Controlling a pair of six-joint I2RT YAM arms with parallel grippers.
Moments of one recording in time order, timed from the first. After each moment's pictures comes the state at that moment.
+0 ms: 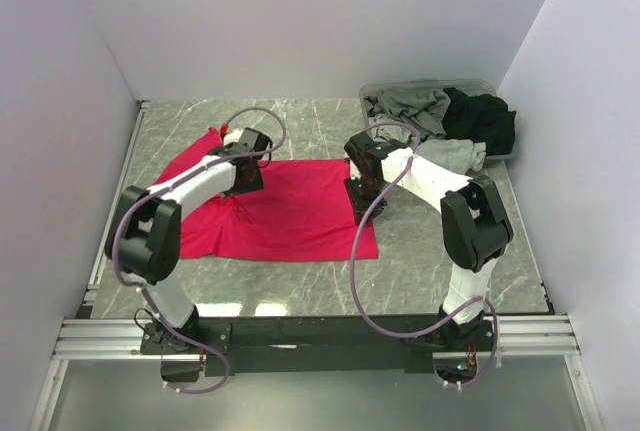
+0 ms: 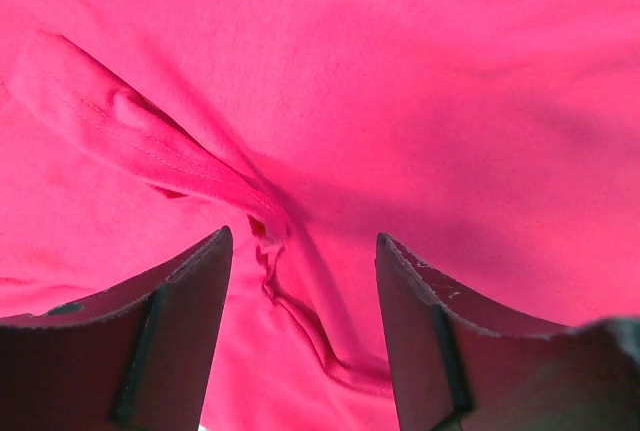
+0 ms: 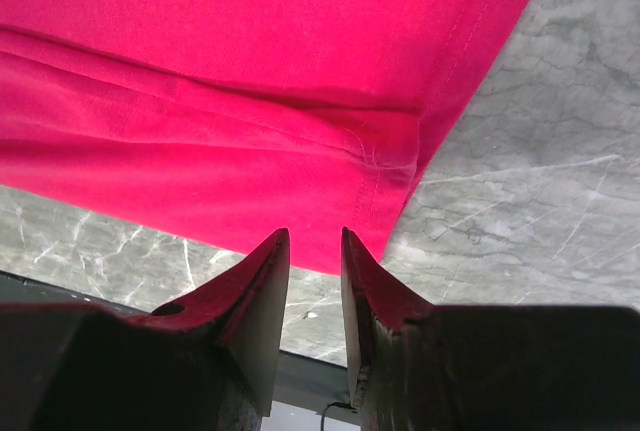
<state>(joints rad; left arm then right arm) -0.42 1.74 1.21 -0.61 -0.49 -0.63 0.53 1.84 1.37 -0.93 -0.11 0.28</state>
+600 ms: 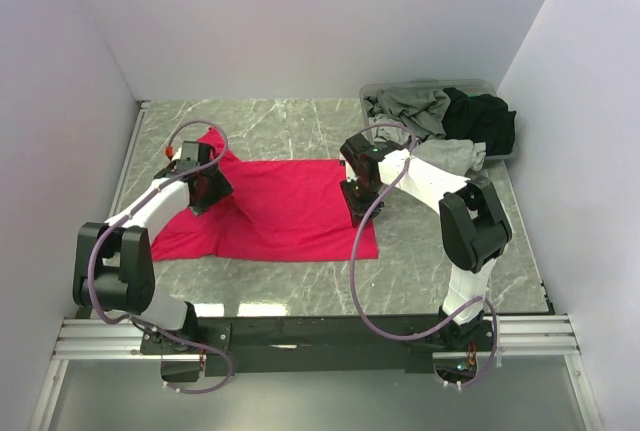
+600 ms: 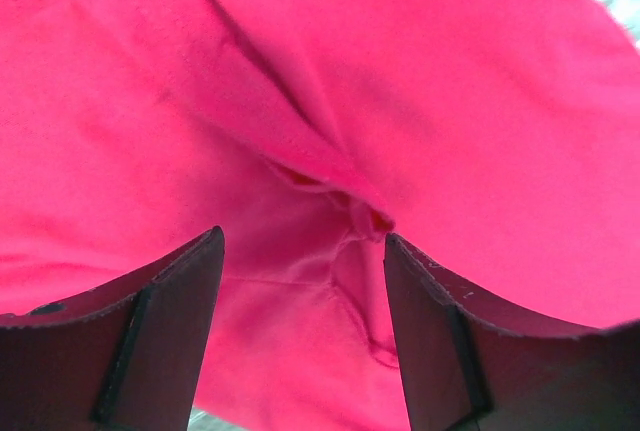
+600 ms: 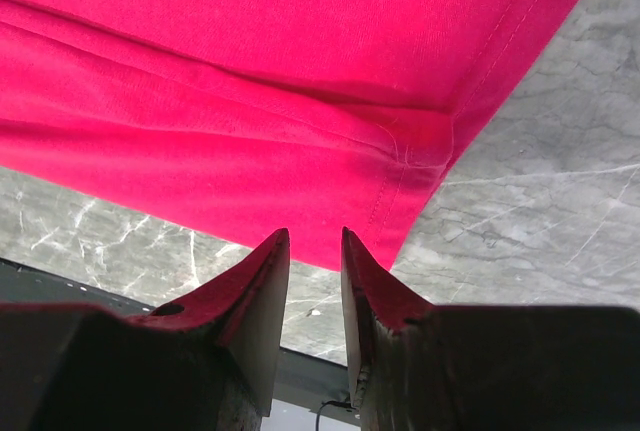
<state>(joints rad) -0.12 1.48 0.93 -0.47 -0.17 -0.74 0.56 1.84 1.37 -0.93 -0.12 0.25</state>
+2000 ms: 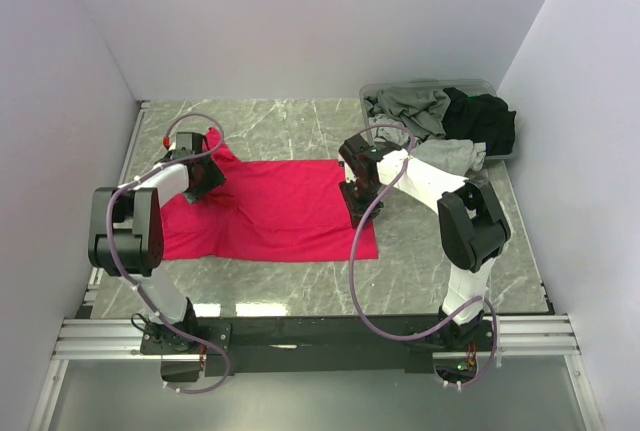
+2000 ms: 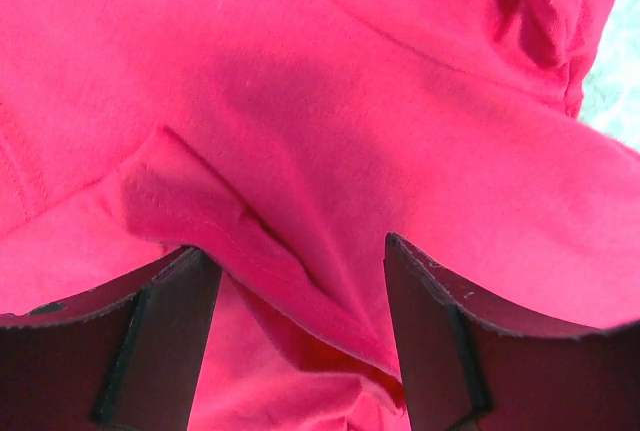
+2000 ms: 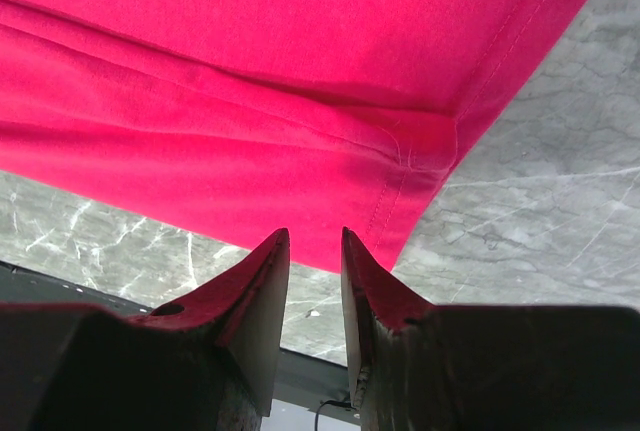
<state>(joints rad) -0.01 1.72 1.03 -0.31 -0.14 -0.63 0.56 1.85 1.37 -0.93 -0.12 0.25</state>
